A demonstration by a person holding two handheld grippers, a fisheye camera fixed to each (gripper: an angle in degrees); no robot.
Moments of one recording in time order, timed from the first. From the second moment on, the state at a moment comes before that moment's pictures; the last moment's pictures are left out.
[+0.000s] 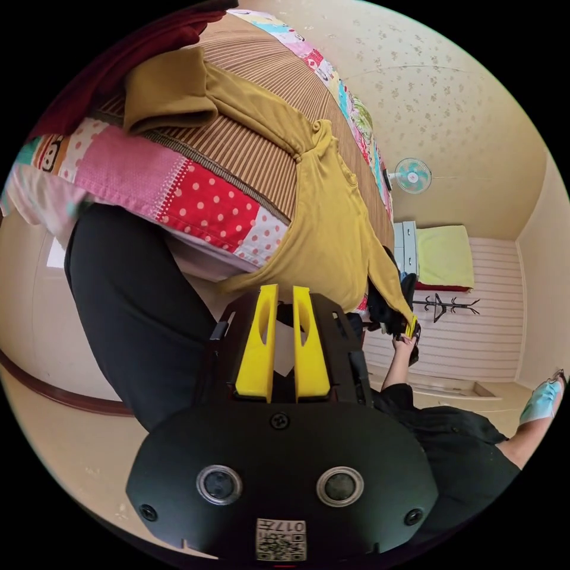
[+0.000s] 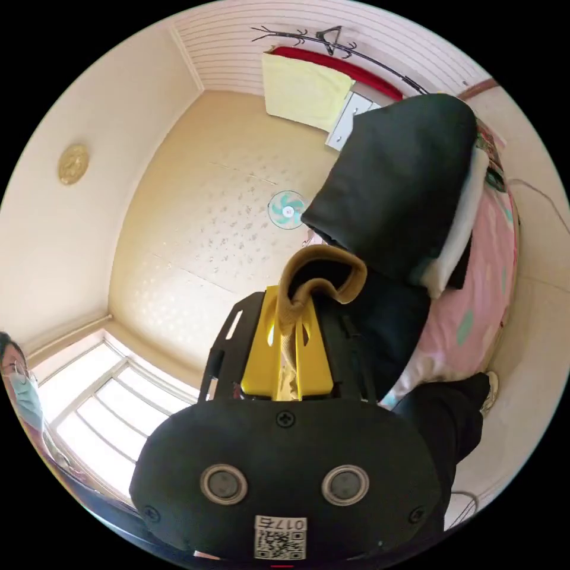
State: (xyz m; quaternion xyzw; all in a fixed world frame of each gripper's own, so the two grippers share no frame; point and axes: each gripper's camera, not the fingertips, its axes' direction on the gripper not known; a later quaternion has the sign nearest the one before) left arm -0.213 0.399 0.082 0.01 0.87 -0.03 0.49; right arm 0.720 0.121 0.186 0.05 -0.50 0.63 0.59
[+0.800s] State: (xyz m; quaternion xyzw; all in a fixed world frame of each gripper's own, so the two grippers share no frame) left arm -0.245 0.359 0.097 0.15 0.73 -0.04 0.67; right arm 0.195 -0.086 0.005 -0.09 -0.79 0.00 0.60
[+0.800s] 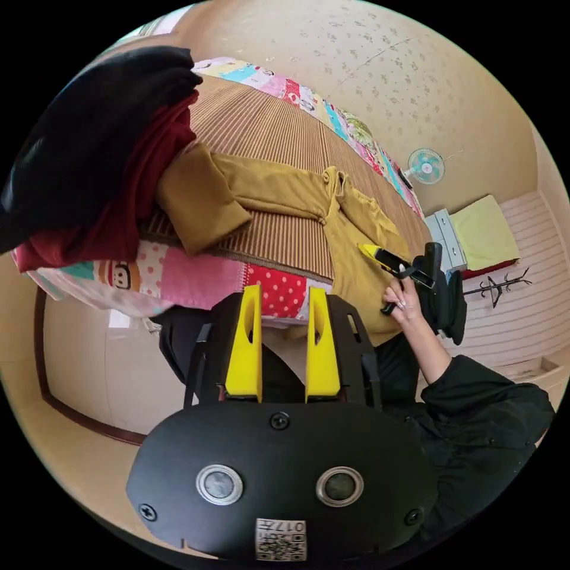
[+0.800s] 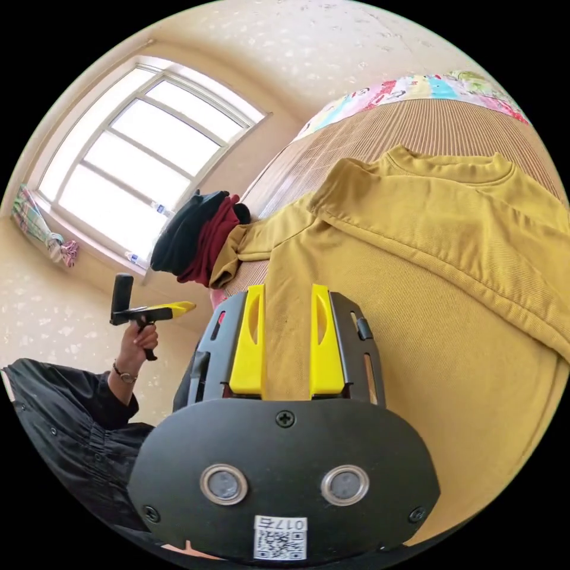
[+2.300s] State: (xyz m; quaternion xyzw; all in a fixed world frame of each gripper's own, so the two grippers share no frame) left arm -0.053 0.303 -0.101 0.26 0.83 0.10 0.48; right arm 0.261 0.090 0.214 -0.11 -0.66 0.11 0.74
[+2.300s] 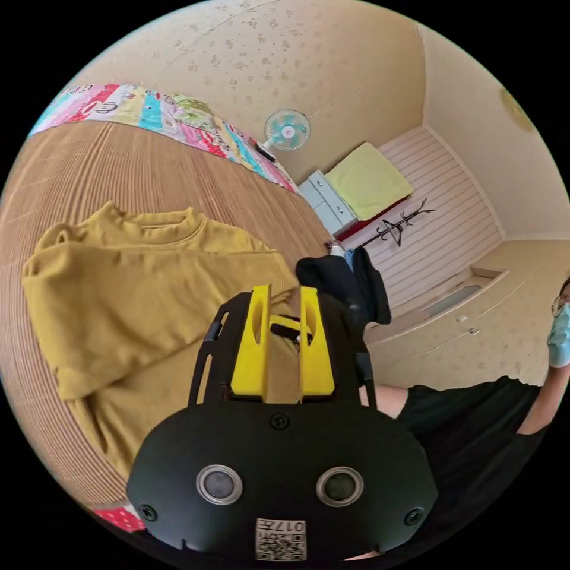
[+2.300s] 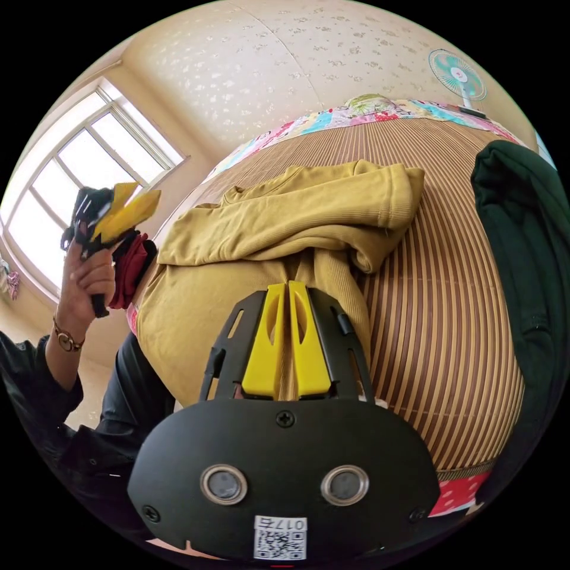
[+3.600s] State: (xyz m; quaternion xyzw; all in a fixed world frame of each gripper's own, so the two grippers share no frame) left arm 0.123 0.203 -0.108 0.26 0.61 0.02 0.75; right arm 0.194 -0.004 0.245 -0.19 -0.48 0.03 0.86
